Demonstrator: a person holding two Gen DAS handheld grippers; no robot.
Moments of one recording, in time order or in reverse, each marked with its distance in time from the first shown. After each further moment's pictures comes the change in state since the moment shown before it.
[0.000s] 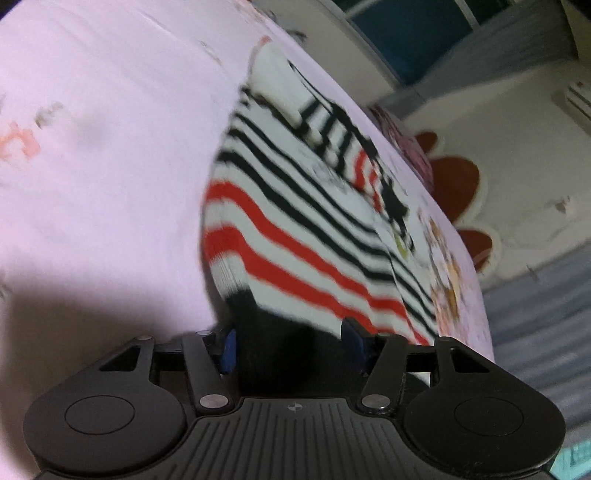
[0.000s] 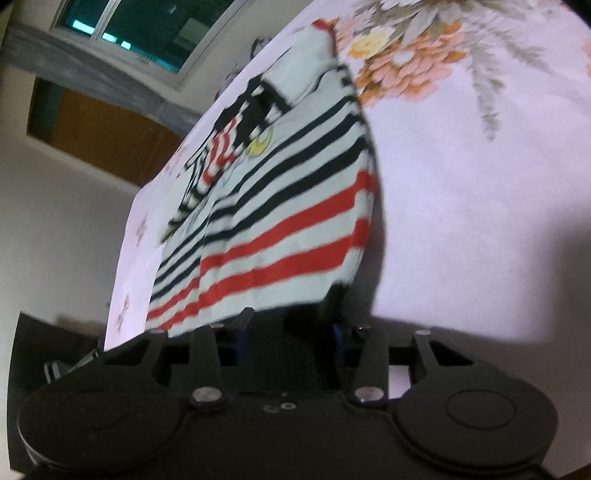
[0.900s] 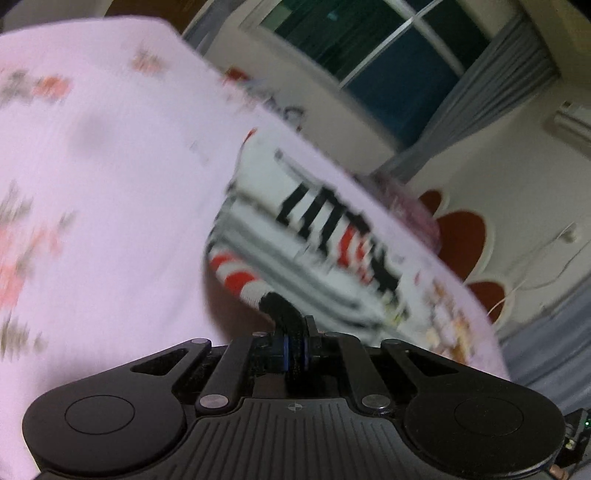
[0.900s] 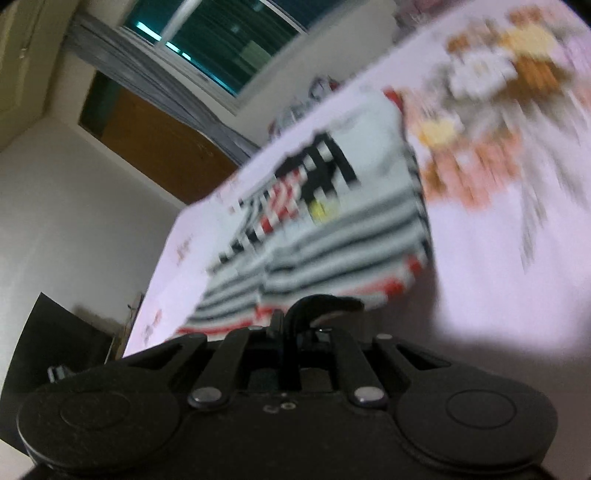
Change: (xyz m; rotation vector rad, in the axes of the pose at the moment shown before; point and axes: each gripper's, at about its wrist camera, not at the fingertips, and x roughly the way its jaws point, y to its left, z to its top) left arm -0.041 -0.046 0.016 0.046 -0.302 0.081; right arm -0.047 0.048 0.057 -0.183 -0.182 0.089
